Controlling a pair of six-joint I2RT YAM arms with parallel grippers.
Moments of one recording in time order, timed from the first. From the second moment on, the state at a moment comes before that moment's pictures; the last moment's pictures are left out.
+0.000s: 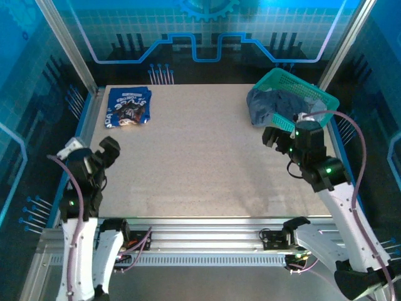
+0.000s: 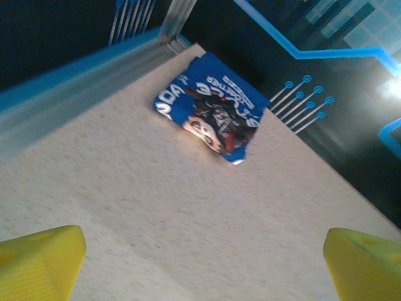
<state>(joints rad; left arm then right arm) 0.13 0.51 0.73 -0.66 -0.18 -0.62 0.26 0.85 0.99 -0.72 0.20 0.42</state>
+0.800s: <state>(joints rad) 0.01 1.23 0.24 0.51 -0.18 -0.27 0.06 1.31 0.37 0.43 0.10 0.02</state>
